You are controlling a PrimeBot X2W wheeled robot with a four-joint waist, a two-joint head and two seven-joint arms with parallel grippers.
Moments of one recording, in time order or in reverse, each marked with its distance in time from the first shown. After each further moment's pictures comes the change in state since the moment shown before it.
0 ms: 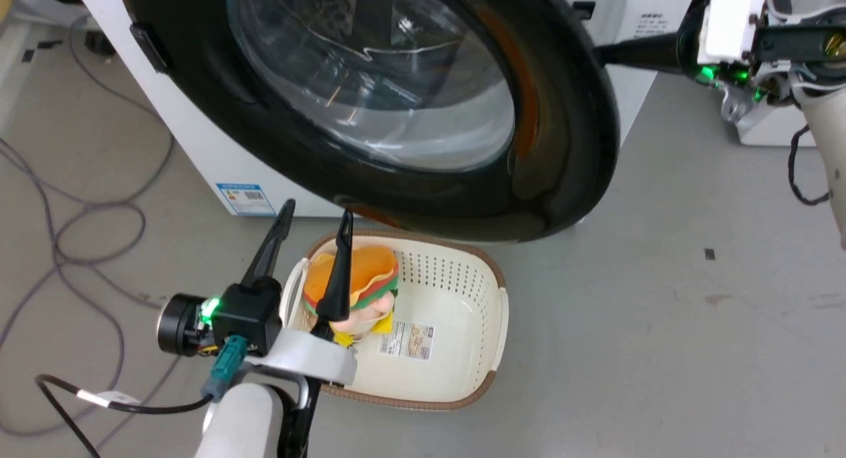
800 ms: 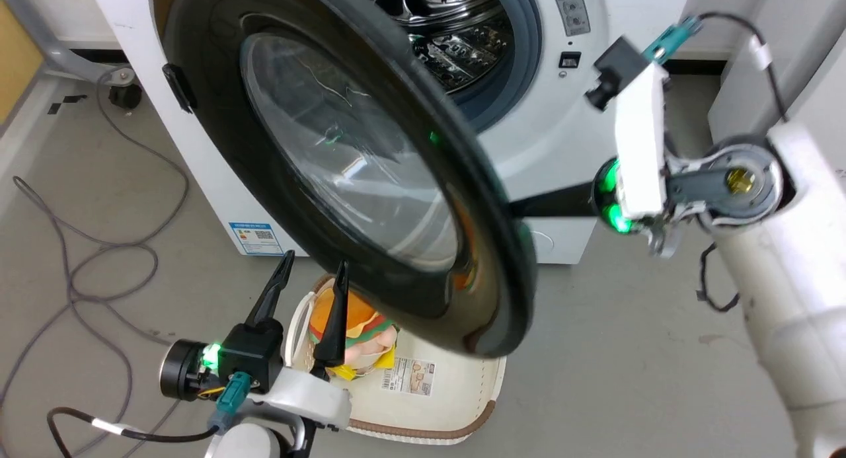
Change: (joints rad) left arm 0.095 0.004 0.010 0.030 0.014 -0.006 0.000; right arm 0.352 0.073 -0.063 -0.386 0.033 0.000 0.205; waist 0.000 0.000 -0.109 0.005
